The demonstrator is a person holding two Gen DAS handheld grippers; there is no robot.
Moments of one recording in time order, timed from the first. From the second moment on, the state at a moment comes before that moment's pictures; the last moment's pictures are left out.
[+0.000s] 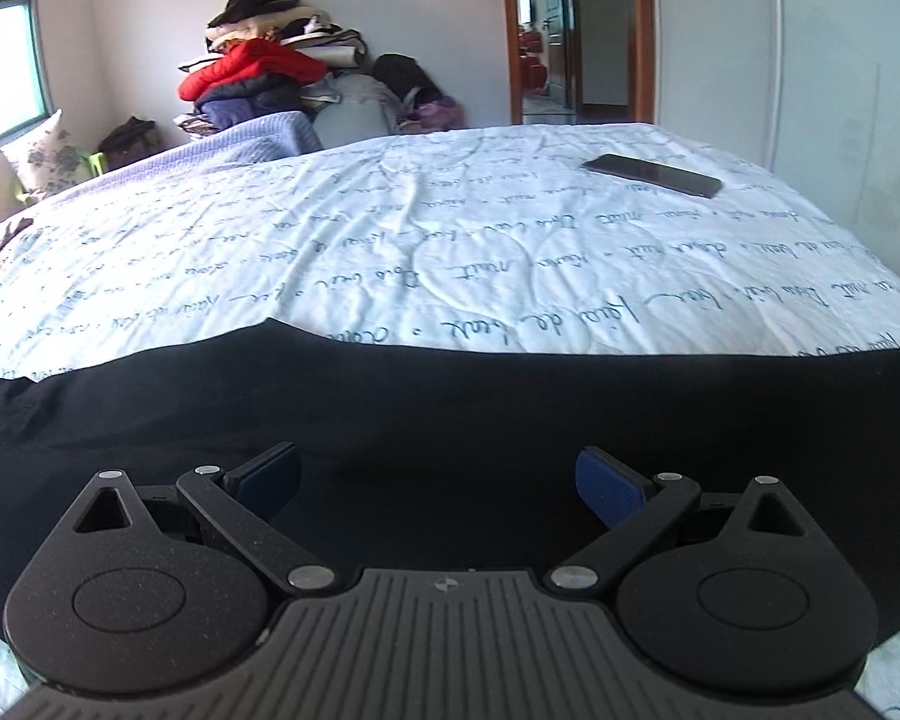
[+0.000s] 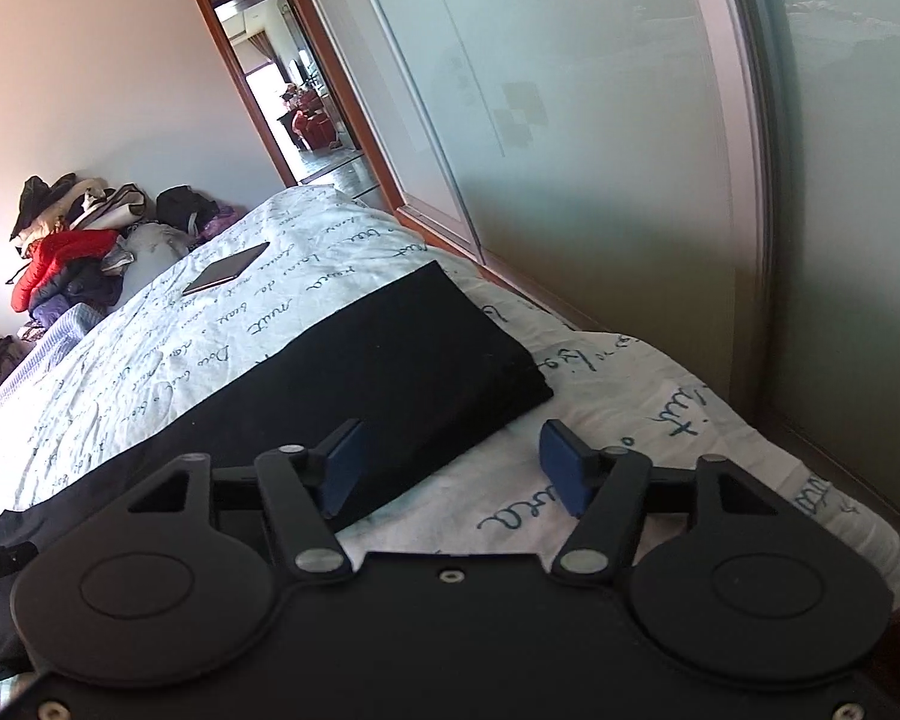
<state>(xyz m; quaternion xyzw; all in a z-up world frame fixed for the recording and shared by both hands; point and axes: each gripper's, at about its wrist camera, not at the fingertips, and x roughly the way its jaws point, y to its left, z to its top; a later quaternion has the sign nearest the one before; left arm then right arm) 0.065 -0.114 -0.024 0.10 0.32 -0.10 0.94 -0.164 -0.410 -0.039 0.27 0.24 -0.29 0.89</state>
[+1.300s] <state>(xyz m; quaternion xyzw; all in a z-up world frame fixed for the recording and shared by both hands) 0.057 -0.136 -0.026 0.14 0.31 -0.12 0.93 -0.168 -0.435 -0.053 0.36 0.17 -0.26 0.88</state>
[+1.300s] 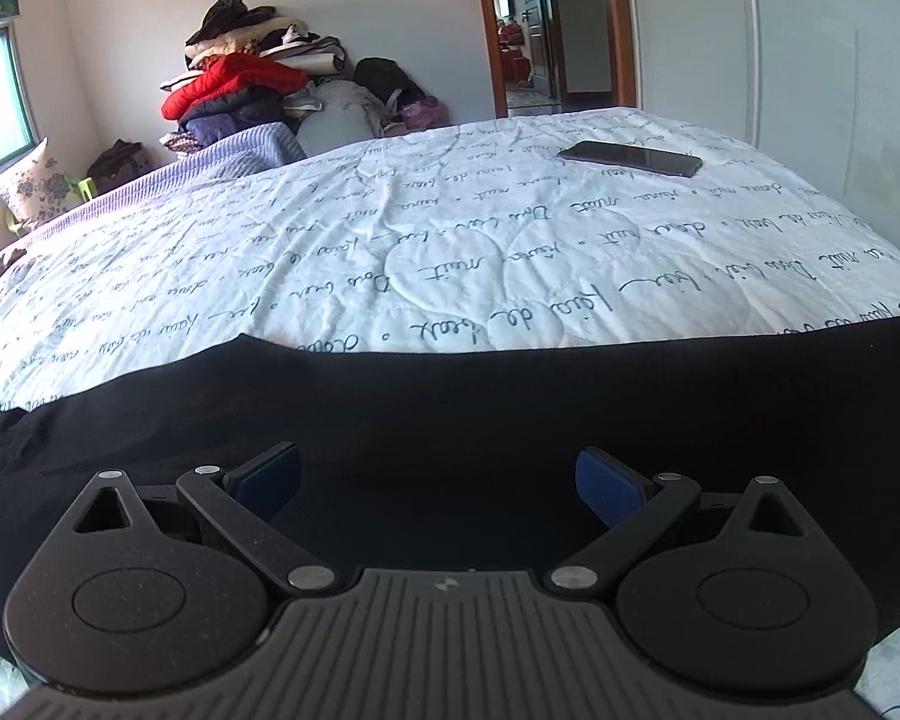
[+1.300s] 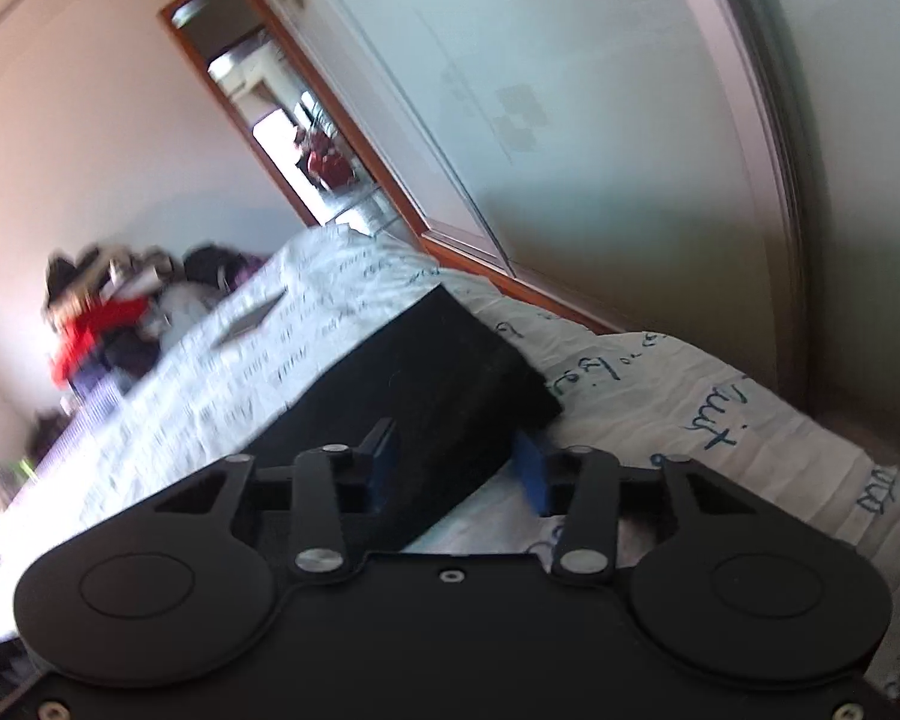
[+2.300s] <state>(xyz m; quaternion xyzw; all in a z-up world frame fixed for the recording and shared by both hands) 0.051 -0.179 -0.002 0.19 0.29 -0.18 0.92 -0.161 -0.466 -0.062 0.55 0.14 -0.25 0.79</state>
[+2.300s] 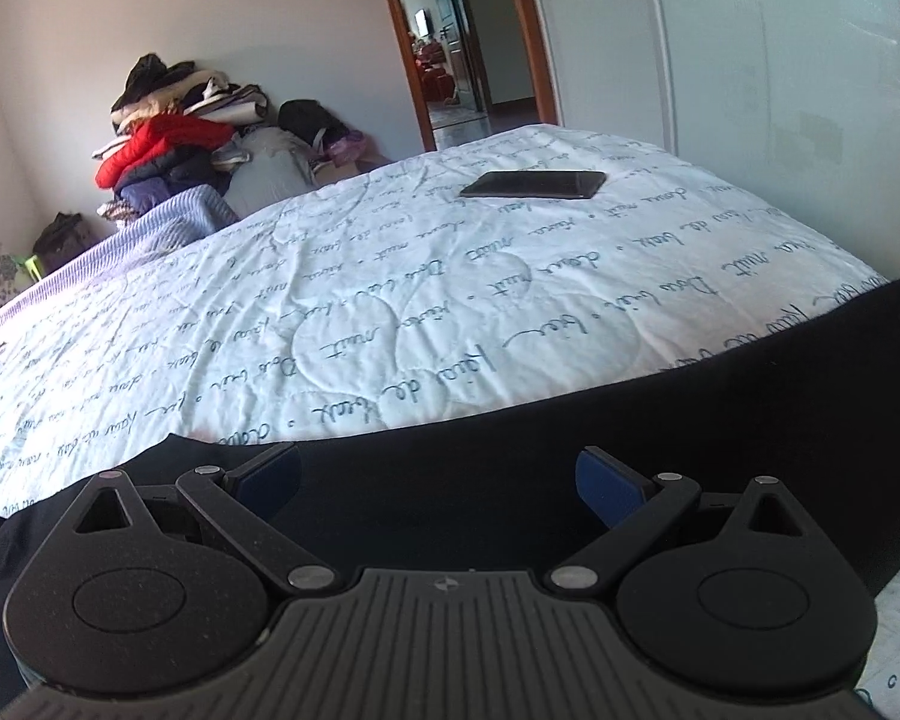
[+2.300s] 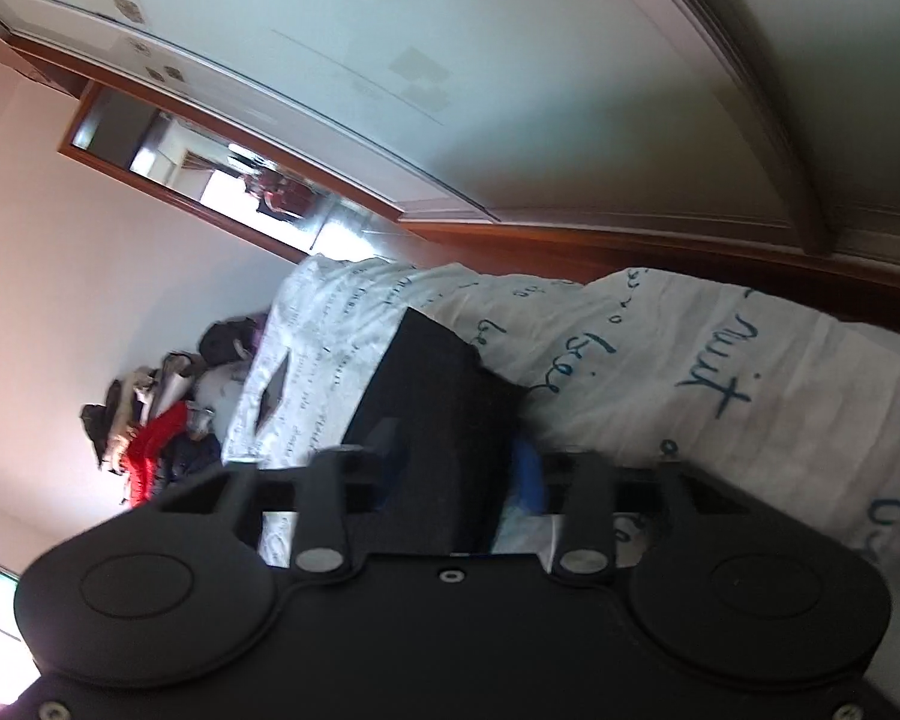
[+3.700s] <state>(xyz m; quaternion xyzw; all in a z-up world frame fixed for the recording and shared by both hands) 0.102 -0.059 -0.002 0.25 0.31 -0.06 0.92 0.033 -0.201 0.024 0.04 0.28 0.06 0.96</state>
